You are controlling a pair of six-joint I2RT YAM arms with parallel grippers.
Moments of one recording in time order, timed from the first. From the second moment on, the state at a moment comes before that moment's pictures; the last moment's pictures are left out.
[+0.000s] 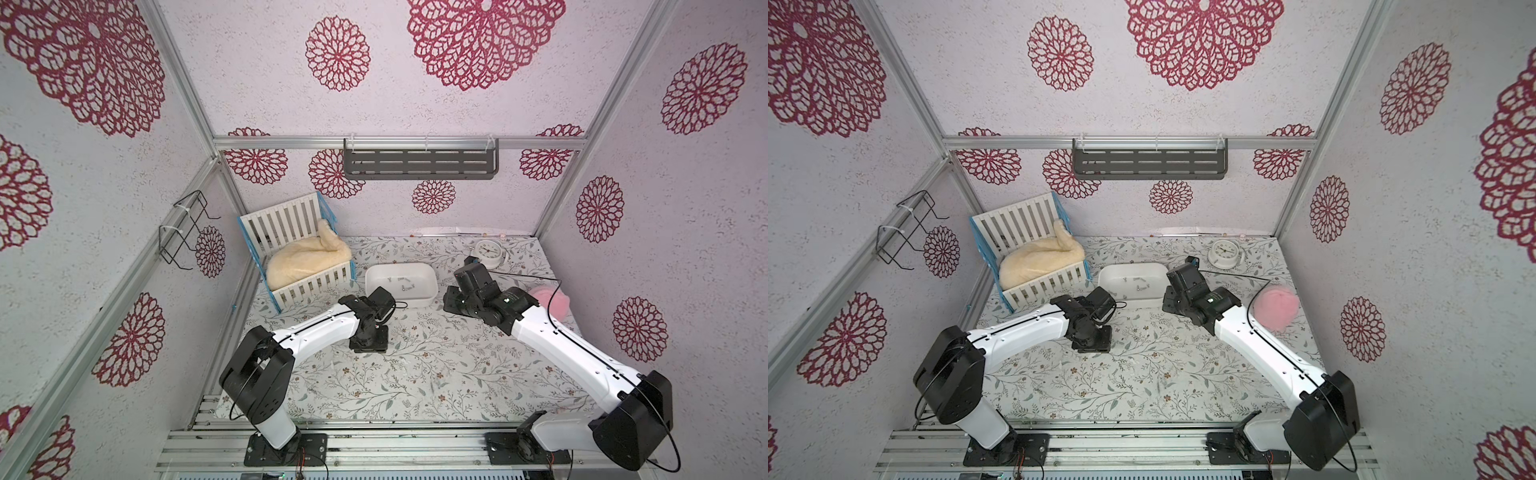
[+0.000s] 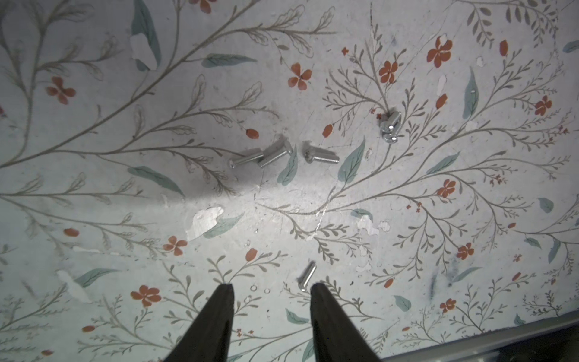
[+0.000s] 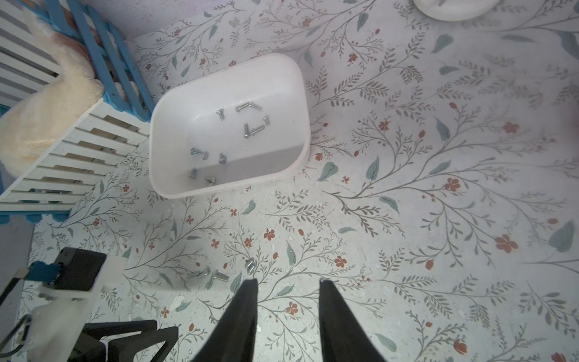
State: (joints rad) left arm -0.72 1.69 1.17 -0.85 0.05 -0.66; right arm 0.55 1.35 1.19 -0.72 0.17 0.67
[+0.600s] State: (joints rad) left arm -0.81 1.85 1.20 -0.84 0.09 -0.61; right arm 0.50 1.36 1.16 -0.71 0.16 0.67
